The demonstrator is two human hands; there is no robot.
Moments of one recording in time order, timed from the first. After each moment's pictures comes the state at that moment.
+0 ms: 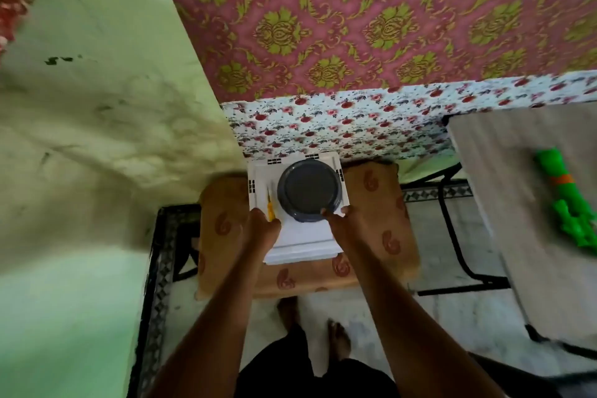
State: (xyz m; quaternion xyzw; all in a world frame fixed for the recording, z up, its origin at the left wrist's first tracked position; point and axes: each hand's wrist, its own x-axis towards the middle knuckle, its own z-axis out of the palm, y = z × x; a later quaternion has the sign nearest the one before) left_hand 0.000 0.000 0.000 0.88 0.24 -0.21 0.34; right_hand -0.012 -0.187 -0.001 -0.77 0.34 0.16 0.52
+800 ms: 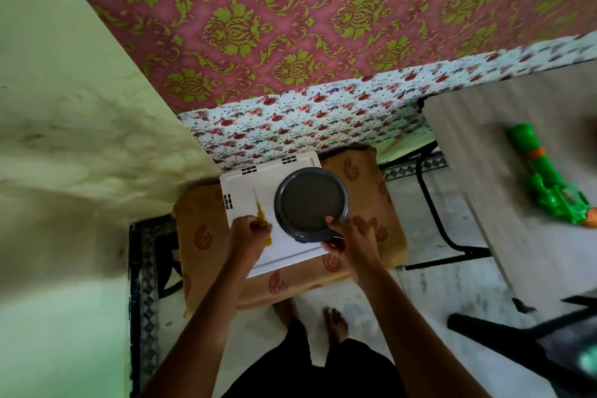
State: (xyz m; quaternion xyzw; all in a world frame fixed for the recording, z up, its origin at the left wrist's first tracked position) left_hand 0.029 -0.002 -0.006 0.83 0.21 -0.24 0.47; right_hand -0.026 -0.209 0.009 -0.51 0.43 0.10 0.74
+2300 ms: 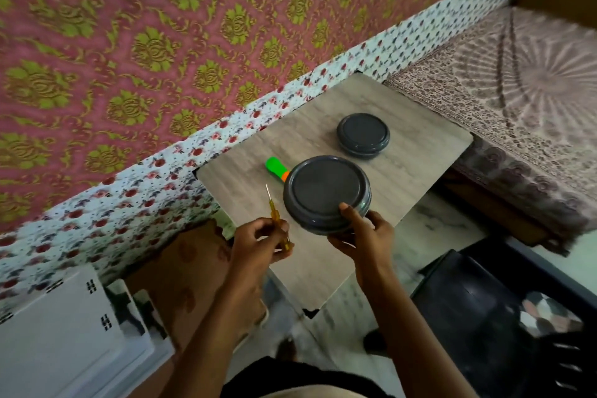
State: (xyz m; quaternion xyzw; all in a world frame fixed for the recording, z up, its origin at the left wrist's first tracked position) left_hand -0.139 -0.537 0.143 0.69 0.02 -0.32 0.65; right_hand -0.255 -0.682 0.158 -0.44 0.44 -0.26 0.73
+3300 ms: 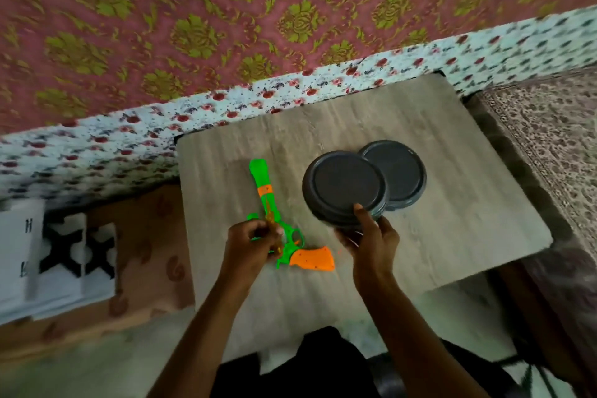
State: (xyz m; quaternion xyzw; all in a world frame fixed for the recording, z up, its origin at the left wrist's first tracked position) left_hand -0.071 -0.762 0.060 0.73 0.20 -0.22 0.61; right_hand -0.114 -0.958 0.073 -0.42 0.48 -0.12 0.76
